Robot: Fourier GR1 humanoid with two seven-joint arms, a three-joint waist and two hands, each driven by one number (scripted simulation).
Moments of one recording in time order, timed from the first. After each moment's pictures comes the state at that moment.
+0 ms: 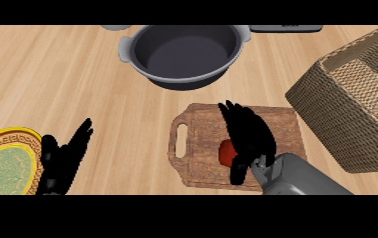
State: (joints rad) left arm 0.09 0.43 -0.26 -1.42 0.33 0.22 0.16; right arm -0.50 -0.38 0.79 -1.62 0.44 0.21 0.98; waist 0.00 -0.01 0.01
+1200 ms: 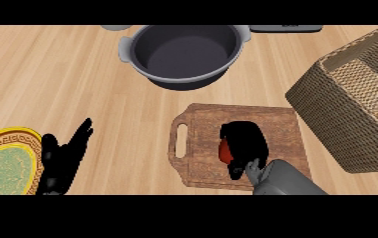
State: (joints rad) left arm 0.09 0.38 -0.20 -1.42 0.27 0.17 0.18; right arm -0.40 -0.29 0.76 -1.47 0.64 0.27 0.87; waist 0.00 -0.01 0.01
